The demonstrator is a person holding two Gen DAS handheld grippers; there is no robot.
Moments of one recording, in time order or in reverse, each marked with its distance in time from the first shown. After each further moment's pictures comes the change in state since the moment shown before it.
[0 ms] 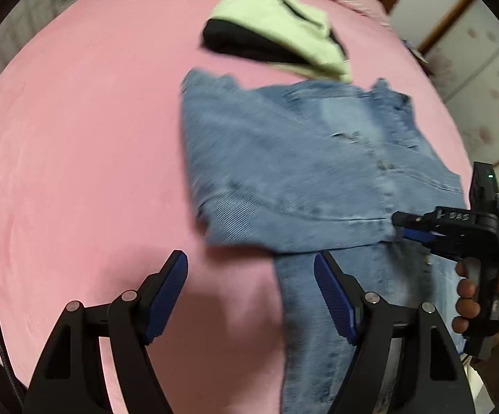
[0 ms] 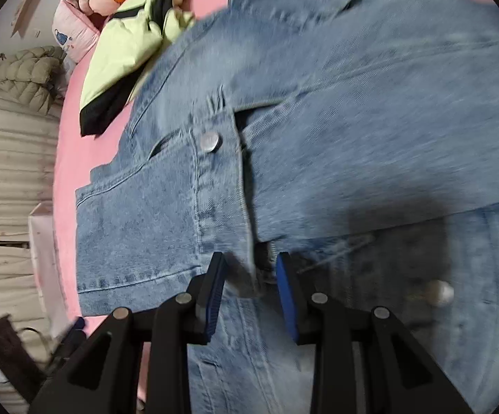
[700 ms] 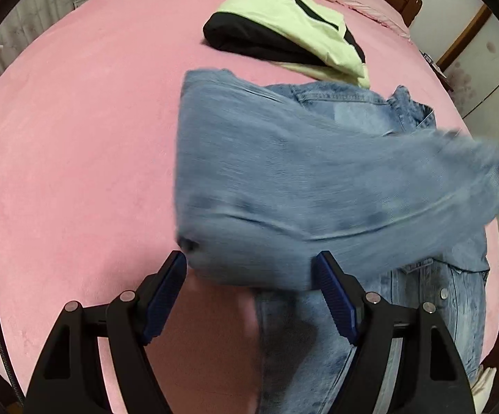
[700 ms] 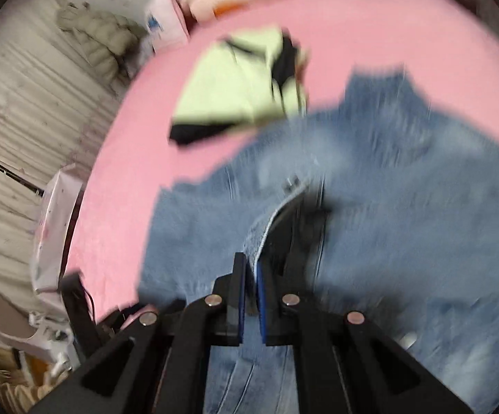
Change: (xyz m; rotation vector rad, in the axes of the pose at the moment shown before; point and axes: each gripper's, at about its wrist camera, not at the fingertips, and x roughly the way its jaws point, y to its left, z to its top) left arm 0.032 -0.025 0.006 -0.048 -0.067 0.060; right arm -0.110 0.102 0.001 -0.371 -0.244 -0.007
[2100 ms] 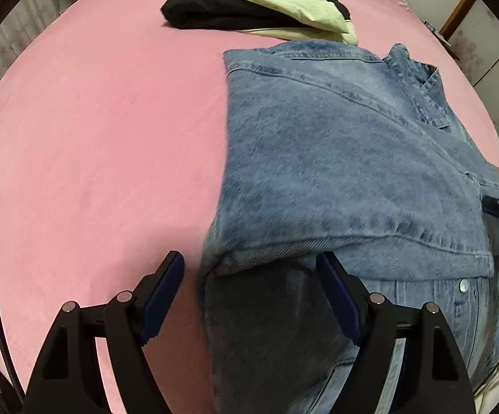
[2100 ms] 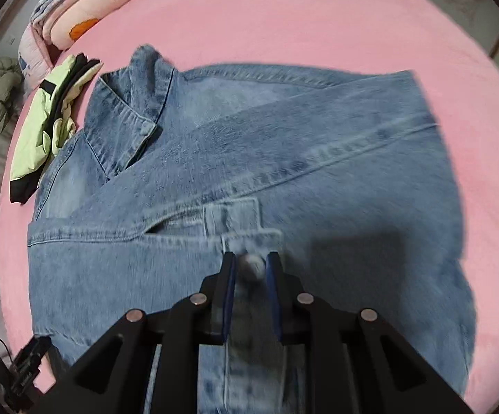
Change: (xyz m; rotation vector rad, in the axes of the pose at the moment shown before) left arm 0.038 -0.044 -0.011 0.068 0.079 0.095; right arm 0.030 -0.268 0.003 0.281 0.121 -0.304
